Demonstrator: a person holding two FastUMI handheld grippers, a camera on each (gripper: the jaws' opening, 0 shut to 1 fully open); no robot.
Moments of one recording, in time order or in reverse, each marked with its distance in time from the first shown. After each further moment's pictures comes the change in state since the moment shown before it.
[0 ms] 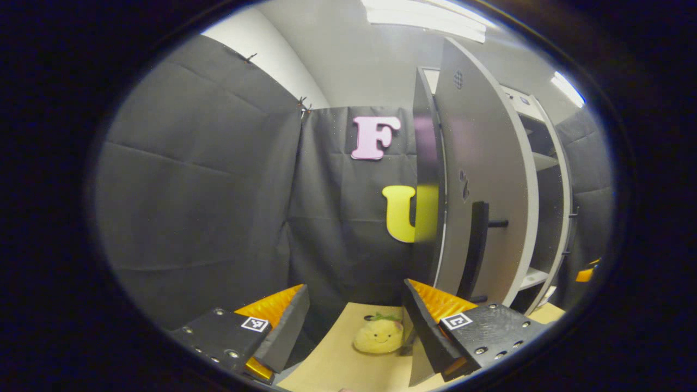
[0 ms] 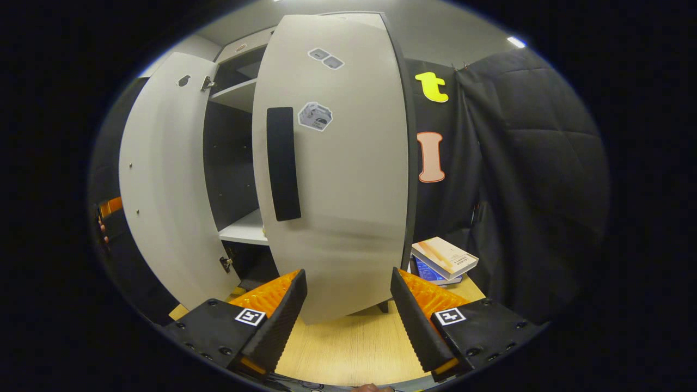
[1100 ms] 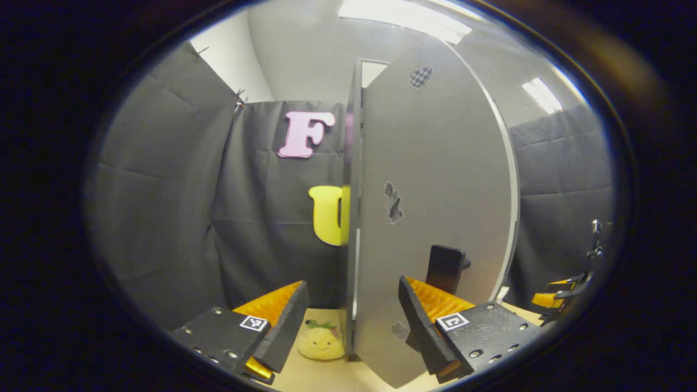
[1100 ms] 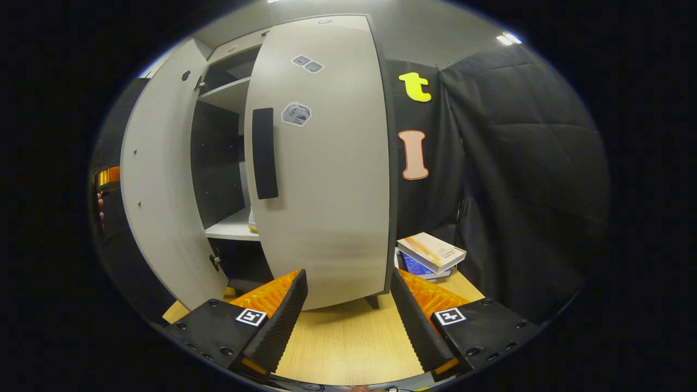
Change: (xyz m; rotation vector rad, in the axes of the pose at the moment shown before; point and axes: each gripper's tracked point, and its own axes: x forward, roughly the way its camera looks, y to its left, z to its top) left arm 0.034 -0.144 0.010 -0.006 0.076 -0.340; right arm -0.006 -0.015 -0.025 0.040 -0.033 -0.079
